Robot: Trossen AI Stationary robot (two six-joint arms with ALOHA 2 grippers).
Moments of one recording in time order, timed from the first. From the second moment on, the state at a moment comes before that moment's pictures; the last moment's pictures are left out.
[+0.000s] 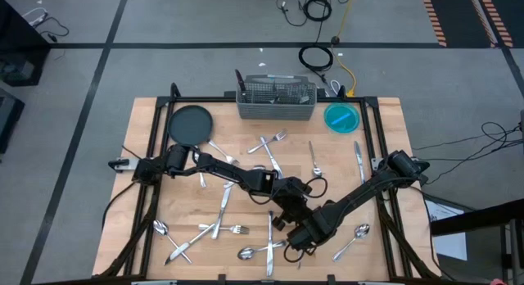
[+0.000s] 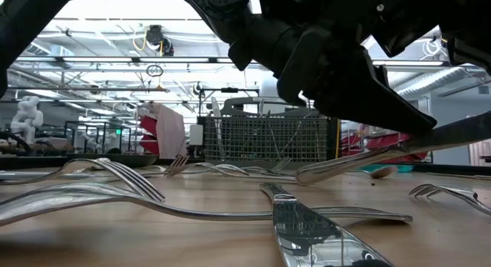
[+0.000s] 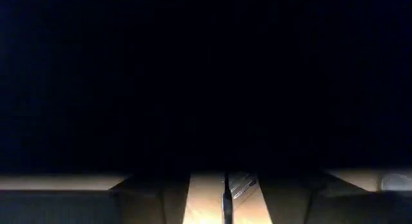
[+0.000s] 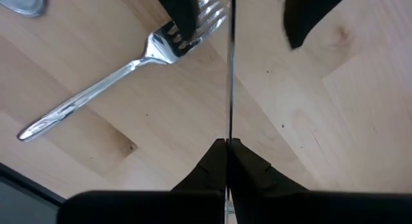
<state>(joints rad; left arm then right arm) -0.16 2.31 1.66 0.00 0.37 0.45 0.56 1.95 1.48 -1.16 -0.11 1.26</state>
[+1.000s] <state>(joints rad) -0.12 2.30 1.66 -0.09 0.38 0.42 0.54 1.95 1.55 -1.26 -0.05 1.18</state>
